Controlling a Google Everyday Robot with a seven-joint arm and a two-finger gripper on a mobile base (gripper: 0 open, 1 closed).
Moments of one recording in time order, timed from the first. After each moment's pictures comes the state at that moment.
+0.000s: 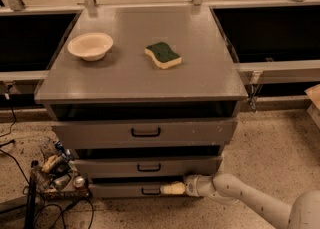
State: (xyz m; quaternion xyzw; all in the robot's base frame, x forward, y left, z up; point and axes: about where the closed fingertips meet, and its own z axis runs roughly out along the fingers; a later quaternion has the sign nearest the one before) arm 0.560 -0.072 0.265 -0.18 0.86 0.39 0.28
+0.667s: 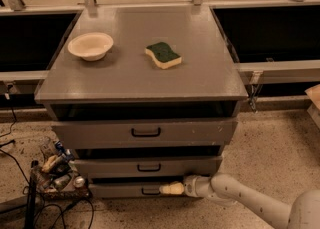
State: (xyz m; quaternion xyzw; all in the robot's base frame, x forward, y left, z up) arm 0.564 -0.072 0.261 -0.17 0.87 0.37 0.29
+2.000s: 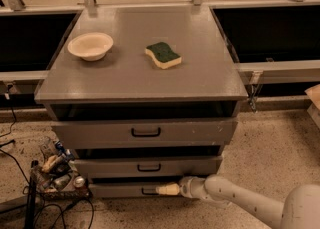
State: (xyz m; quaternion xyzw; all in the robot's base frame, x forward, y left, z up) arm 0.570 -0.062 0.243 -0.16 0.88 0.34 0.30
